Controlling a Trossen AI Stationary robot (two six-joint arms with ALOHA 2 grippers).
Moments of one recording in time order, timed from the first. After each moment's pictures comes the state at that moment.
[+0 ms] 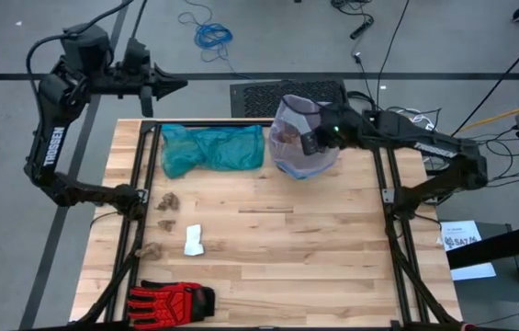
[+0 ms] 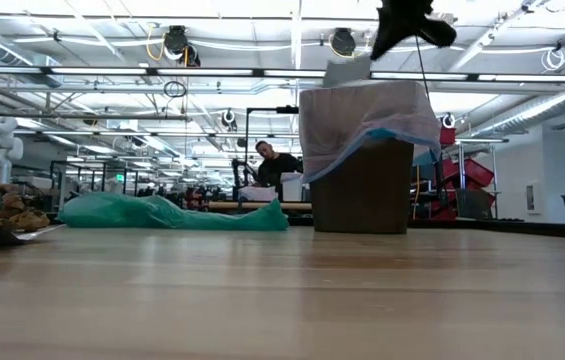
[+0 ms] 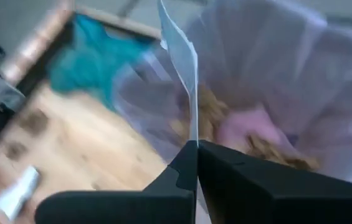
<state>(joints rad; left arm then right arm) 0.94 1.23 1.95 -1.01 0.71 -0.05 -0.27 1.35 1.49 -0.99 0.30 0.75</state>
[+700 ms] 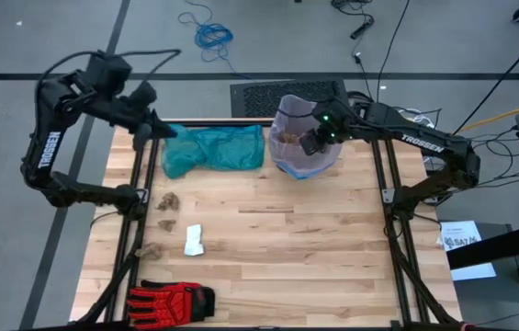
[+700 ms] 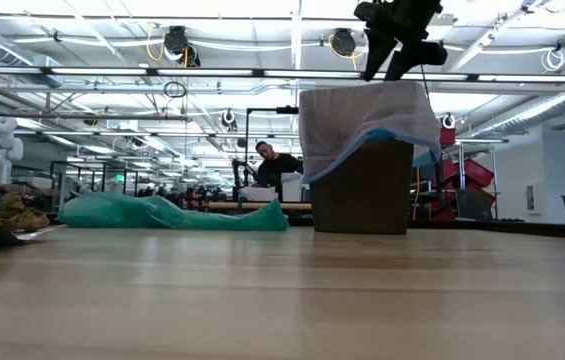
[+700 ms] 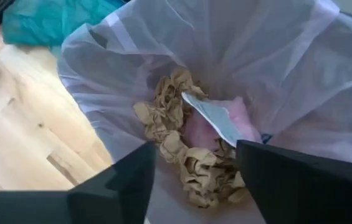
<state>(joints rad) 0.79 1.20 1.94 -1.57 0.67 0.00 -0.38 1.41 1.49 -1.04 0.20 0.53</state>
